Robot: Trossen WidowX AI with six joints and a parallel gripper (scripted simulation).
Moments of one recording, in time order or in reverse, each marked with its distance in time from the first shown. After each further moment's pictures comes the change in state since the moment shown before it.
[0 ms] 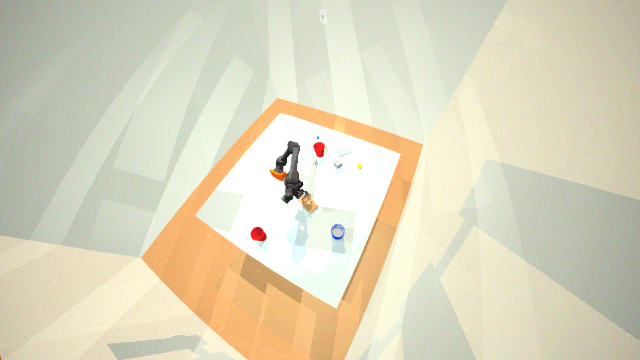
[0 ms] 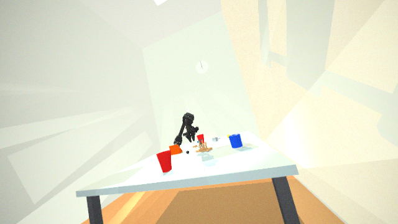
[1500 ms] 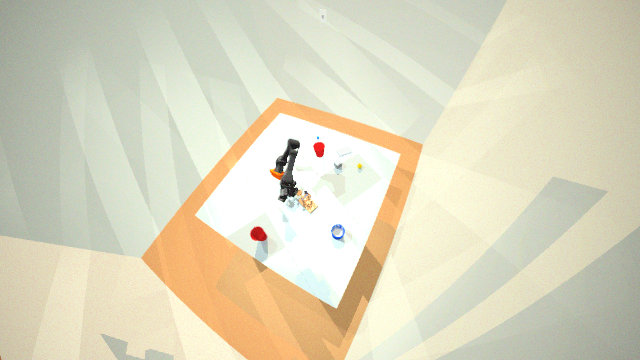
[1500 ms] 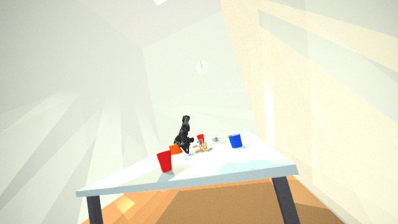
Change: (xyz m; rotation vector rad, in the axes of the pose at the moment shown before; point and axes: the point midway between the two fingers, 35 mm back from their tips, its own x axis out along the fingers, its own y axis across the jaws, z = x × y) arm 0.089 0.007 -0.084 -0.132 0.035 0.017
